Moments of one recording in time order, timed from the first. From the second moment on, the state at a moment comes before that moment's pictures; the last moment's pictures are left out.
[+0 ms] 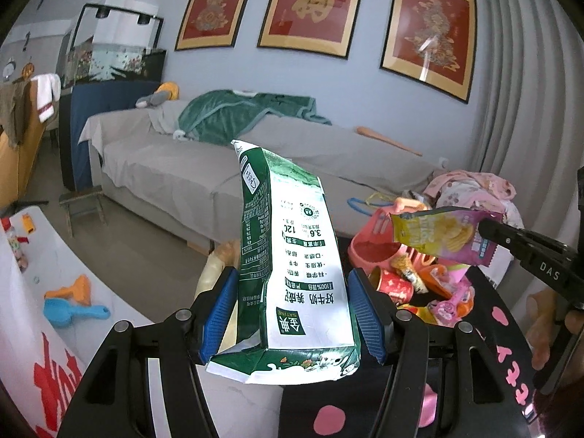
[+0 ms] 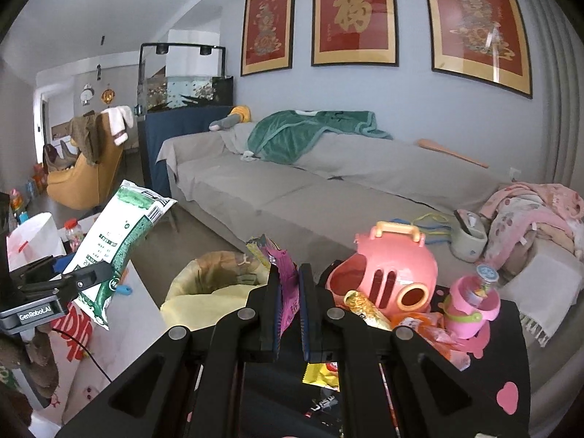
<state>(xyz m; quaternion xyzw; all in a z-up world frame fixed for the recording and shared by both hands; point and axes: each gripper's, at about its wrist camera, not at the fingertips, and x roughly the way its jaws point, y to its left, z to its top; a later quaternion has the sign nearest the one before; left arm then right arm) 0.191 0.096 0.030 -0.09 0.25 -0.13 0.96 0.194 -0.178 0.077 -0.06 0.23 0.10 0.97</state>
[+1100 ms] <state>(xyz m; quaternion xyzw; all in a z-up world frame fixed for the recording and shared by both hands) 0.359 0.131 -0.075 -0.23 0.34 -0.13 0.90 0.340 -0.166 -0.005 -0.06 0.33 0.13 0.93</state>
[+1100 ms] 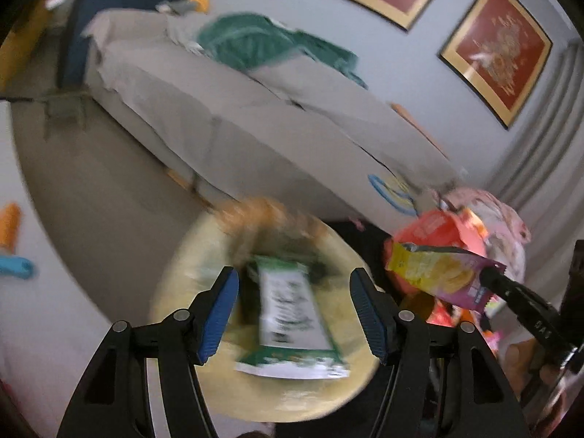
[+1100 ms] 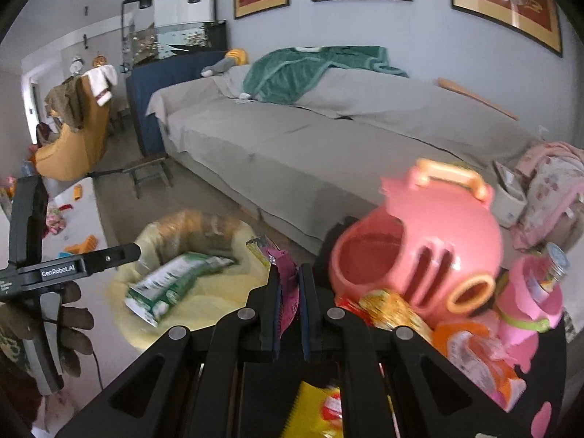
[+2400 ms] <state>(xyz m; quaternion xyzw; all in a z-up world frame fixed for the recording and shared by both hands) 0.306 0.168 -0.081 -0.22 0.30 -0.05 0.93 0.360 -0.043 -0.085 -0.13 0.43 0.24 0.86</state>
